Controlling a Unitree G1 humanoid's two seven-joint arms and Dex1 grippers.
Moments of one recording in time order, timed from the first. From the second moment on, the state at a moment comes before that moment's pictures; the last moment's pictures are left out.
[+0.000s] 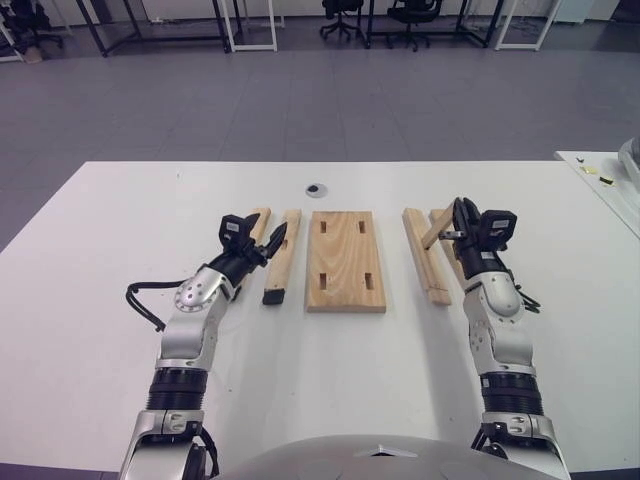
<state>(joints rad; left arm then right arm) -0.16 0.24 0.05 0.04 -0.23 0.15 -0.43 -0.15 -0.11 -0.15 0.08 0.17 -0.05 0.10</state>
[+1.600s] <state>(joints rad) -0.14 0.22 0.04 0.04 -0.22 0.15 -0.41 -0.09 -0.22 -0.06 -0.13 0.16 0.74 0.16</state>
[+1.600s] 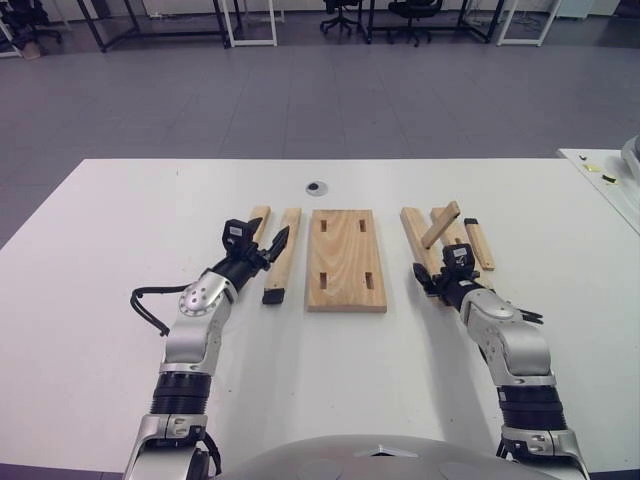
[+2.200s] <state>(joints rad) -0.14 0.22 0.04 0.04 -0.22 0.14 -0.41 -0.08 -0.25 -0.03 -0.14 0.15 0.77 0.19</state>
